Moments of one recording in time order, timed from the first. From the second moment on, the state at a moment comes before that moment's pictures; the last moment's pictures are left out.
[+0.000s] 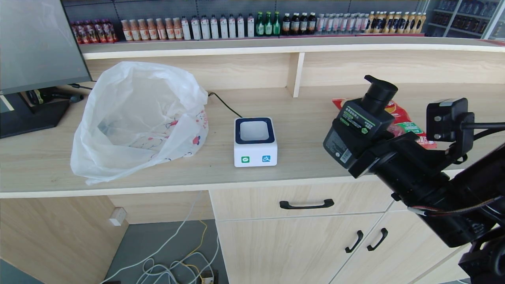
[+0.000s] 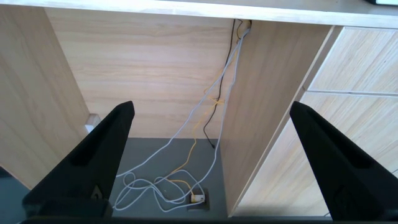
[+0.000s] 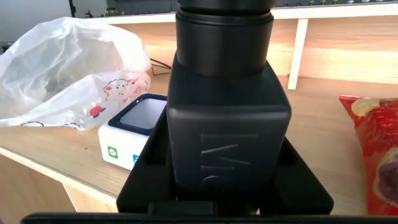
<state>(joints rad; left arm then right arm) 0.00 0.00 0.00 0.00 0.00 0.00 0.57 1.68 -0.48 -1.57 -0.06 -0.06</state>
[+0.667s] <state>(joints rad) 0.00 0.00 0.00 0.00 0.00 0.00 0.57 1.70 -0.50 -1.57 -0.07 -0.08</state>
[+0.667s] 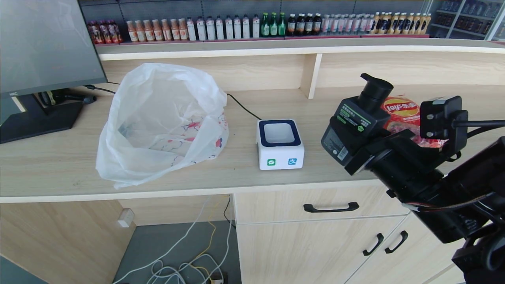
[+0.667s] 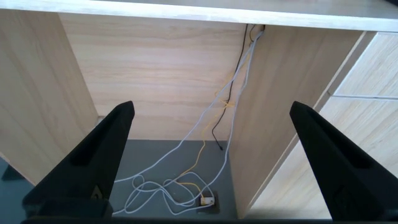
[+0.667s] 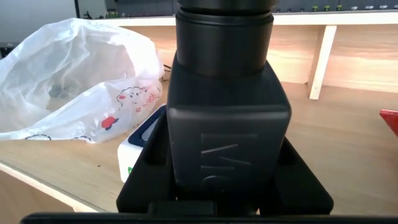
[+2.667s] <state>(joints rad) 0.00 0.00 0.00 0.00 0.00 0.00 0.44 1.90 -0.87 -1.57 0.65 -1.00</state>
